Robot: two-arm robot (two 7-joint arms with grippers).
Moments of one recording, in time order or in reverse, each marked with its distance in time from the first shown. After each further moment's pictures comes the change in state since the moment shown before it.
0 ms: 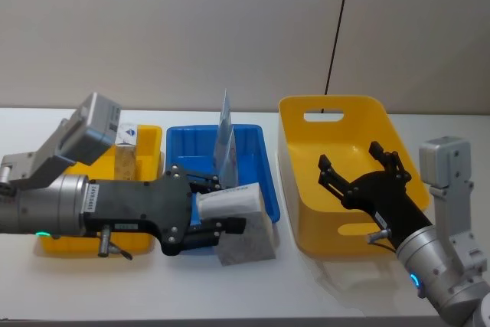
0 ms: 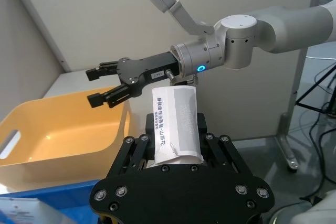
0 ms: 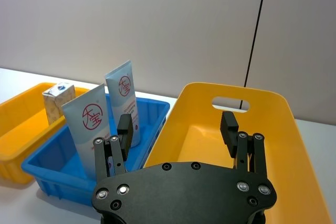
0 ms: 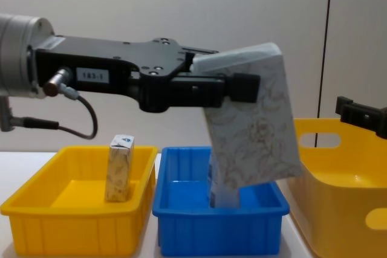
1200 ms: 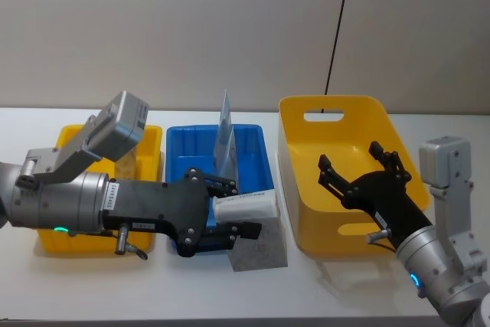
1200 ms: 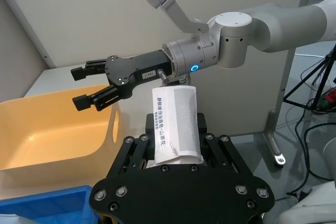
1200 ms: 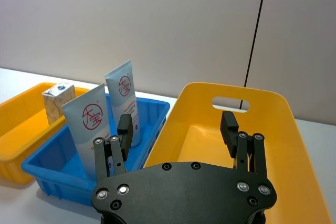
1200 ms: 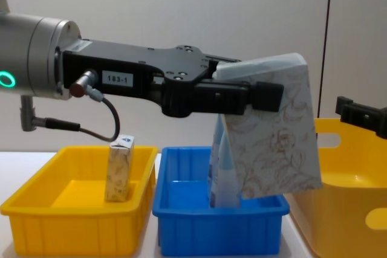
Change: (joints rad) left arm -0.052 -0.028 0.055 0.032 0.008 0.040 -0.014; right arm 0.000 0.000 0.000 0.000 0.000 0.000 0.000
